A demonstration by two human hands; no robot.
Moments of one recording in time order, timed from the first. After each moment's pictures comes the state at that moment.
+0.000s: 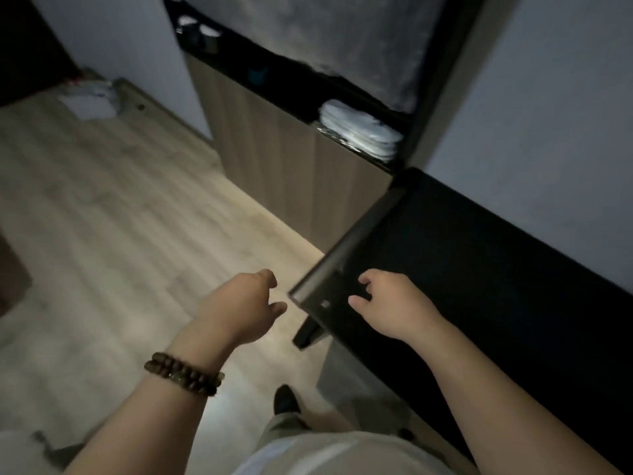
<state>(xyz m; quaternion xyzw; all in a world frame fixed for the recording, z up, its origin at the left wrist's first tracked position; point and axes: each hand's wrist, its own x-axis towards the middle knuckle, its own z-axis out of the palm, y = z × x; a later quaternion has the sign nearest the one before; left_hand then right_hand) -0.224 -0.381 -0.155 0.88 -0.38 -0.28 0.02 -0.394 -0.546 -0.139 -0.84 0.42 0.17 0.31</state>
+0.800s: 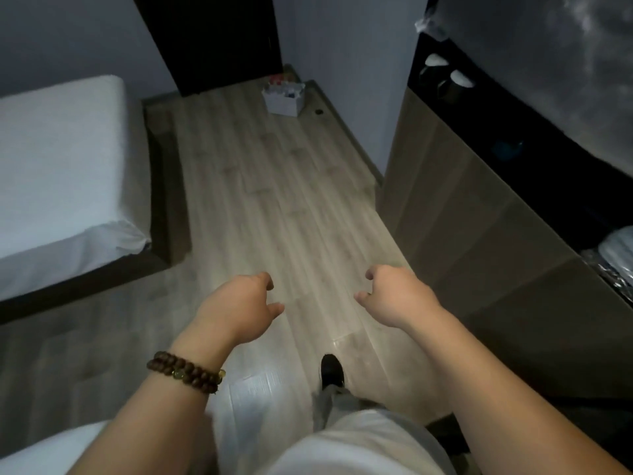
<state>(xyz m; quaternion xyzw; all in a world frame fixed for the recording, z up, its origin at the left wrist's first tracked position) 0.183 -0.249 -0.155 0.95 -0.12 -0.28 0.04 0.124 -0.481 -0.173 -0.93 0.19 0.25 0.20</state>
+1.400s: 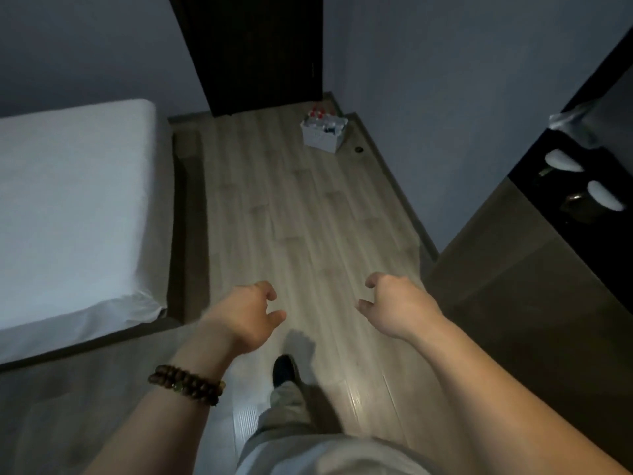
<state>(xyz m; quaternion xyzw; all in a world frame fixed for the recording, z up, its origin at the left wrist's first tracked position) 0.571 -0.179 -0.167 0.94 -0.05 -0.31 0.14 0.532 -0.418 -0.171 -0.94 0.14 0.25 0.17</state>
